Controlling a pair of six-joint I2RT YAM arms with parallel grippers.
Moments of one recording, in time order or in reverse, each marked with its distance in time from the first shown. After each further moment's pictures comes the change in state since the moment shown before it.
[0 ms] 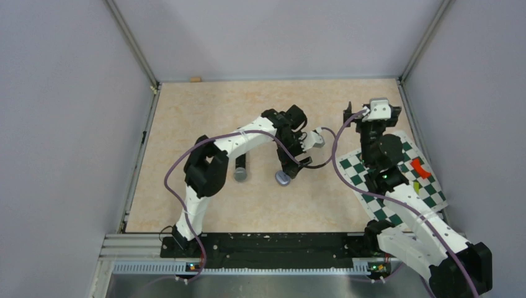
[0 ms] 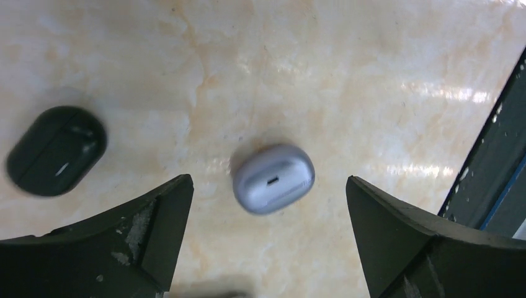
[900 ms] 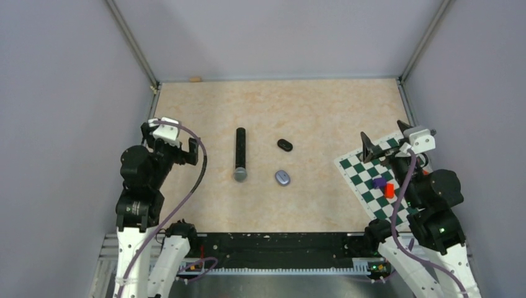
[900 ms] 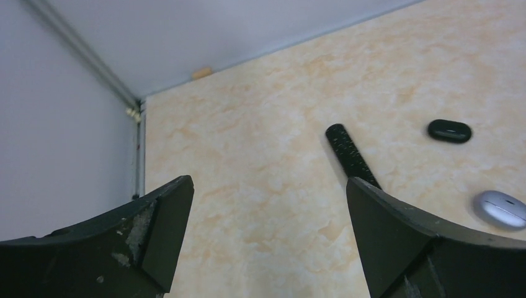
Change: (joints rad) left arm 0.748 -1.530 -0.806 0.452 -0.161 -0.216; right arm -0.019 -0.487 0.251 -0.843 -0.358 0.094
